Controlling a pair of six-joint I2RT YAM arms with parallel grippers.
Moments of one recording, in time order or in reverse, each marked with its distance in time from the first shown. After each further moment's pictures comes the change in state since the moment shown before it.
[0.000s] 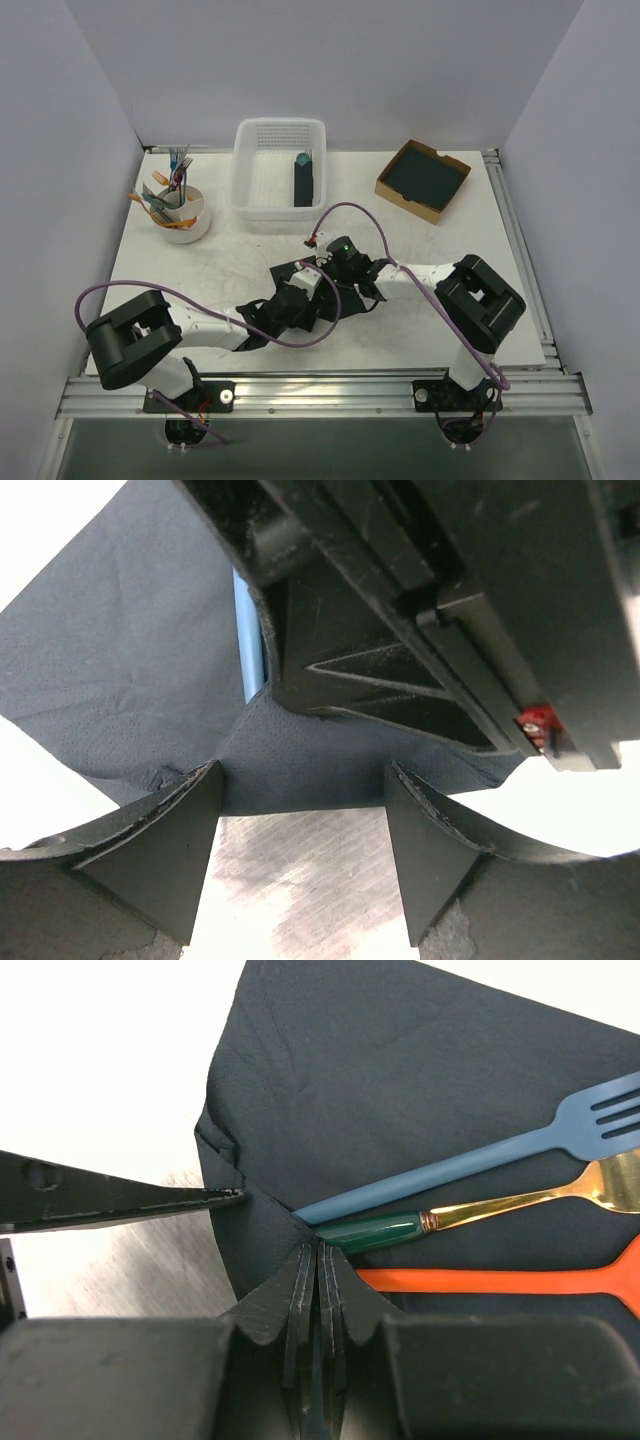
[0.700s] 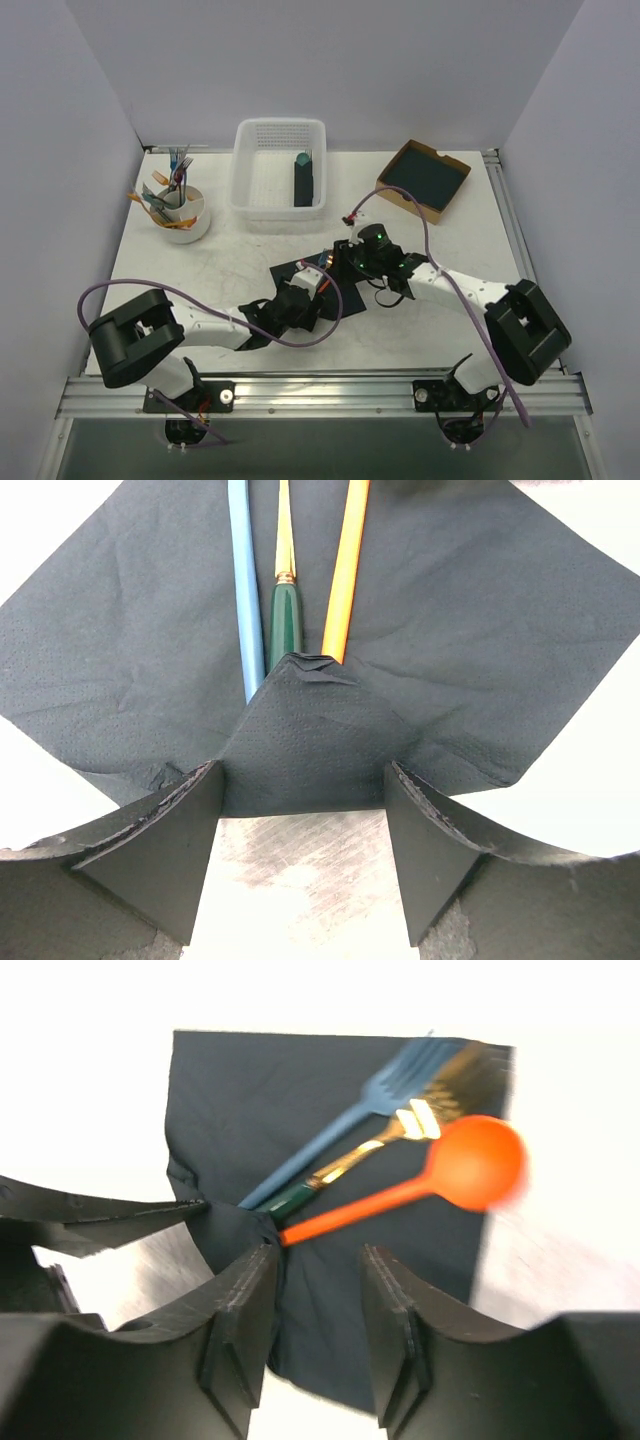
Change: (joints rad) left arm -0.008 0.022 0.021 -0.024 -0.022 -0.008; right arm -0.116 -0.232 -0.063 -0.096 0.090 0.144
